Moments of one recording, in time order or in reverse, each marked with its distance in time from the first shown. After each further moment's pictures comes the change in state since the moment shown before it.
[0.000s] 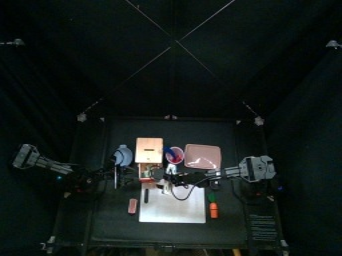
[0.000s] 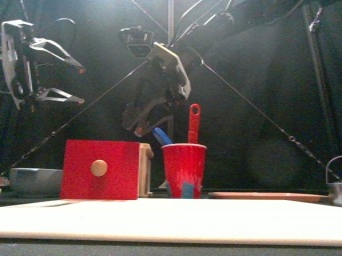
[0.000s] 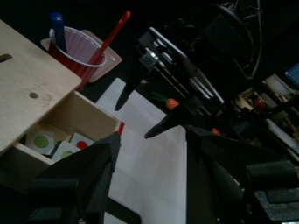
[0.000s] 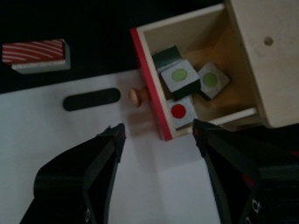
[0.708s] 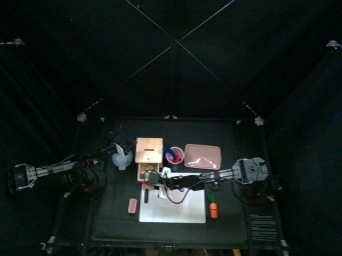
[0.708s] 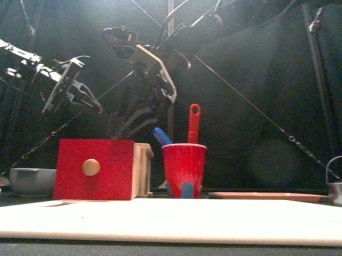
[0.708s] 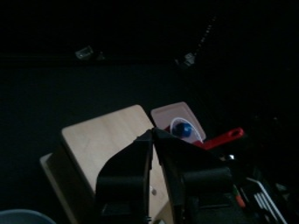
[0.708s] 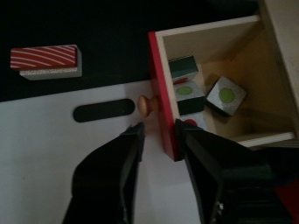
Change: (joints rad) left arm 0.696 0.051 -0.216 0.035 0.344 0.003; right arm 0.032 0.094 -0.078 -0.008 -0.012 0.002
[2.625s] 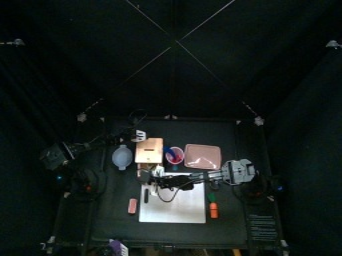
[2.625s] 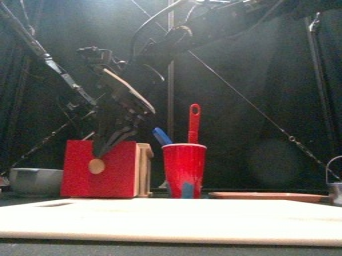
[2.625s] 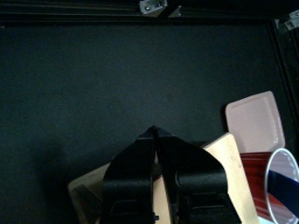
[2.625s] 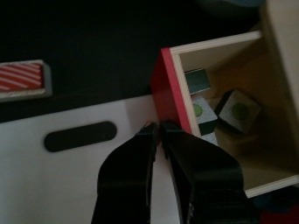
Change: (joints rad) left arm 0.183 0.606 -0.360 -0.003 0.250 -0.002; right arm -0.040 0.150 -0.196 -0.028 0.120 -0.011
